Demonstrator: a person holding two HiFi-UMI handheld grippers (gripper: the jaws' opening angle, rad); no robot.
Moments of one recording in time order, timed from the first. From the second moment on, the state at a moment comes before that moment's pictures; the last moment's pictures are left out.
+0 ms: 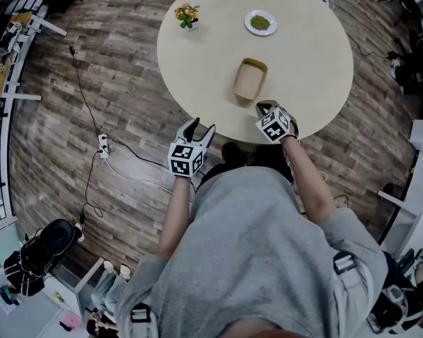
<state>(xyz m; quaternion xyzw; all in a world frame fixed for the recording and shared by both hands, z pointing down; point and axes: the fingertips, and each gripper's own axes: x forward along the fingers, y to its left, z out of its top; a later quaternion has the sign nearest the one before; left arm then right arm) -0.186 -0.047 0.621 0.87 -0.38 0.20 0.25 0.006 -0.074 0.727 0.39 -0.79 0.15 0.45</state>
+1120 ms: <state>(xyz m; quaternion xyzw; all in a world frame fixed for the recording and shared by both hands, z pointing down) -0.152 -0.043 0.589 0.90 -0.34 0.17 0.23 0.045 -0.017 0.654 0.45 -0.83 0.19 0.28</state>
